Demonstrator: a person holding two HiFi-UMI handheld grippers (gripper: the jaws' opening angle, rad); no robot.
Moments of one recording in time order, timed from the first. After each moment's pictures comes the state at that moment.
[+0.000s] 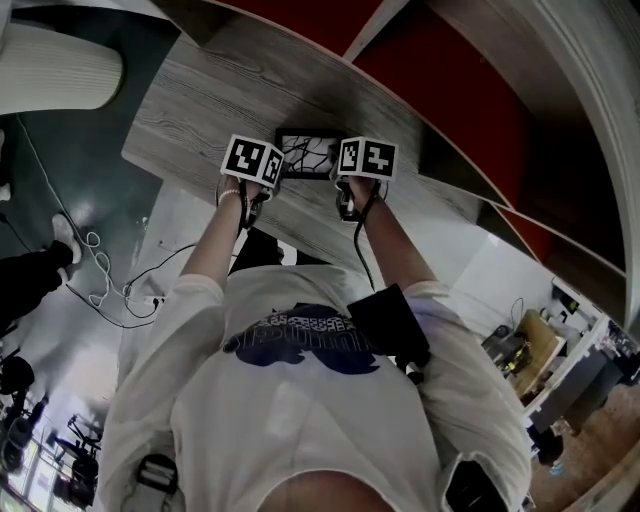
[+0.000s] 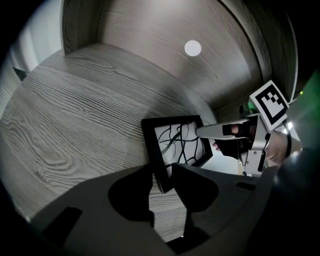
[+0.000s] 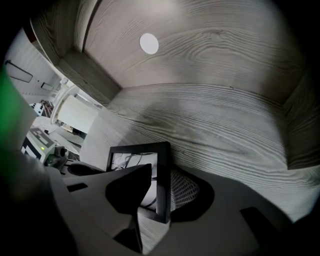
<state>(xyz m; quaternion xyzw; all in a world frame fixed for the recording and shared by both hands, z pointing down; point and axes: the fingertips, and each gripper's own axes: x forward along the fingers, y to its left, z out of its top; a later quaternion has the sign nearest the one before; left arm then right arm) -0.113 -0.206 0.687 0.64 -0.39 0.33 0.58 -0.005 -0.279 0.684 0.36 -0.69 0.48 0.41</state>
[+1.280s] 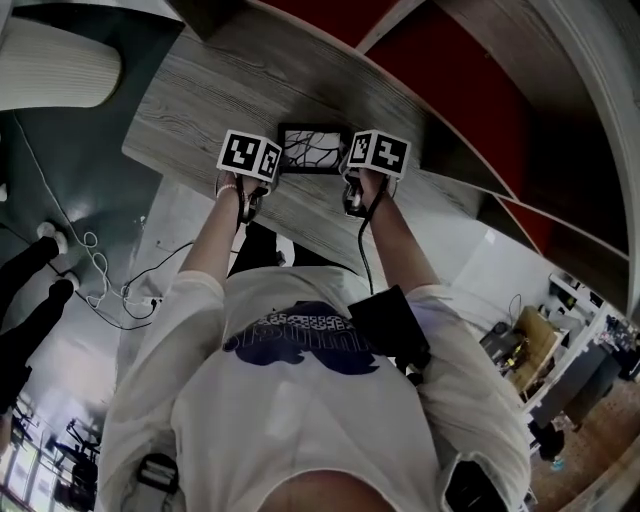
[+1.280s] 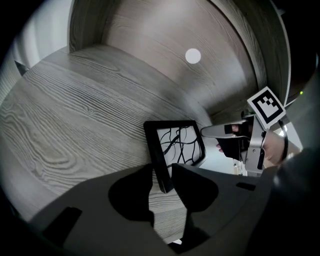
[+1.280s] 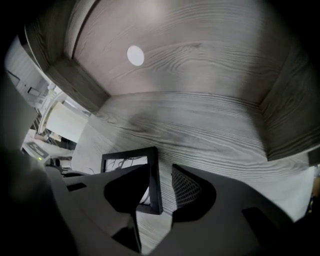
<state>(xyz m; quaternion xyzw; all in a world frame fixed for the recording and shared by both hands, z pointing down) -0.119 -0.206 0.683 0.66 -0.39 0.30 0.58 0.019 -0.284 0.671 0.43 -0.65 0.48 0.41</state>
